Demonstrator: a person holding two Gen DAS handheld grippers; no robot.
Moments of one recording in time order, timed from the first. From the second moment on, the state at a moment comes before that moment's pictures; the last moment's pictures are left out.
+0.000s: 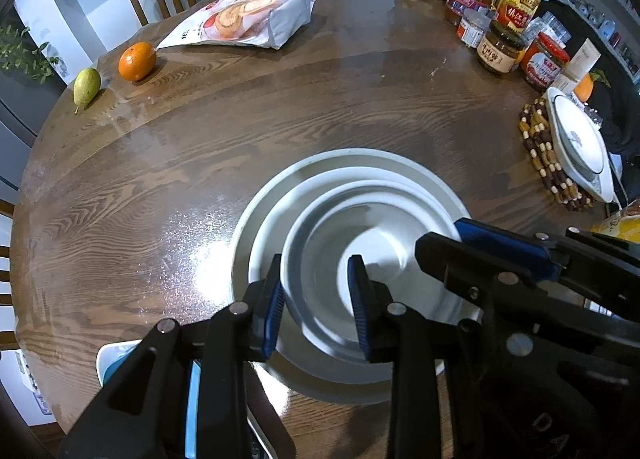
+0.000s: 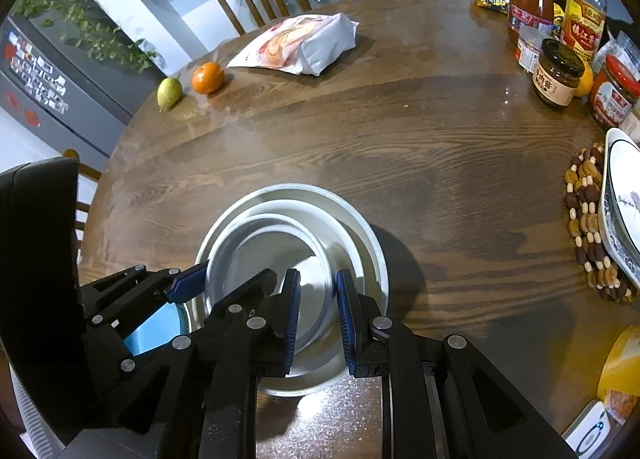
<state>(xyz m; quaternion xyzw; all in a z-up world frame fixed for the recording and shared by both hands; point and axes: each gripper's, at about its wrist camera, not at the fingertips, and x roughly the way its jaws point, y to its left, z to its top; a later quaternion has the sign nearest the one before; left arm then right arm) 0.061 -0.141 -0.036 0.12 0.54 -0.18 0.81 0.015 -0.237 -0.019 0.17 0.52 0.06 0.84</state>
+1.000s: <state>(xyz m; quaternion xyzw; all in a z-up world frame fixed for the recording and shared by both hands) 0.060 -0.059 0.022 0.02 0.51 -0.15 0.85 -0.027 -0.278 0.025 0.22 0.46 0.02 0.86</state>
